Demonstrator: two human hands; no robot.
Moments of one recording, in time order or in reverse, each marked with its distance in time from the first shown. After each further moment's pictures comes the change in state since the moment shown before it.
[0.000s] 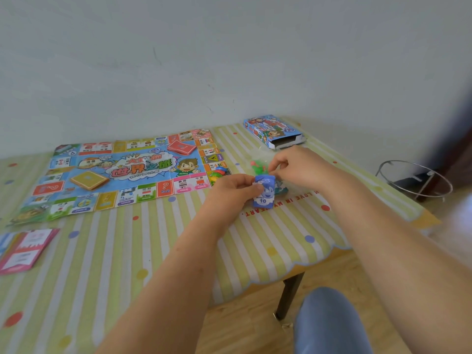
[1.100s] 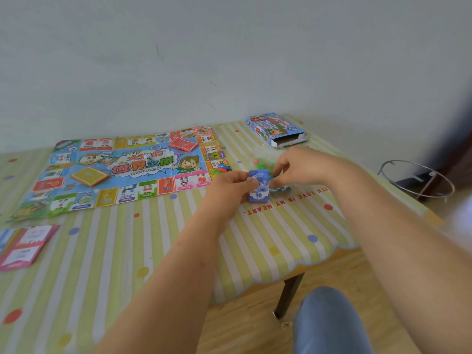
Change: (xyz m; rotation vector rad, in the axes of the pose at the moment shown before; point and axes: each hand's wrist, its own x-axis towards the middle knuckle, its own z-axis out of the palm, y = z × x) left_hand 0.011 -0.005 -0.004 -0.138 0.071 -0.059; right_hand 0.003 -0.004 -0.009 -0.190 -0.196 0.001
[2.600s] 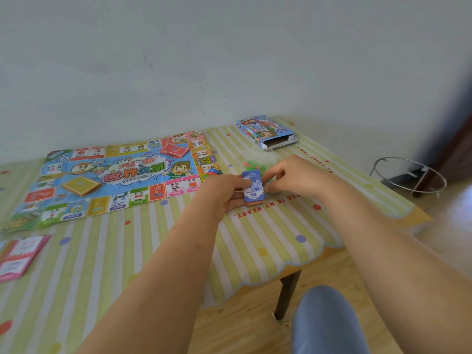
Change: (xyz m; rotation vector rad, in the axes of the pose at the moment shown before) left_hand 0.006 0.027 0.015 -0.070 0.051 -0.319; right_hand -0.015 0.015 0.016 0.286 0.083 -0.045
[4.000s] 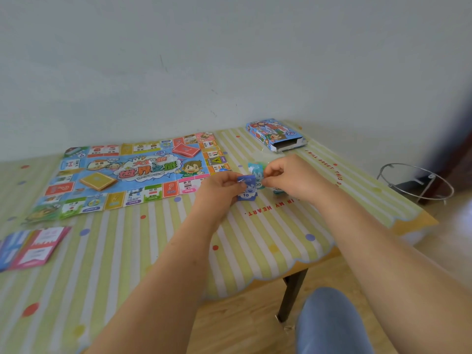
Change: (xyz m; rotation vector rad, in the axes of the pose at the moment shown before) left_hand -0.013 -0.020 -0.032 0.143 0.044 0.389; right_hand 0.001 -0.020 0.021 0.175 0.152 -0.067
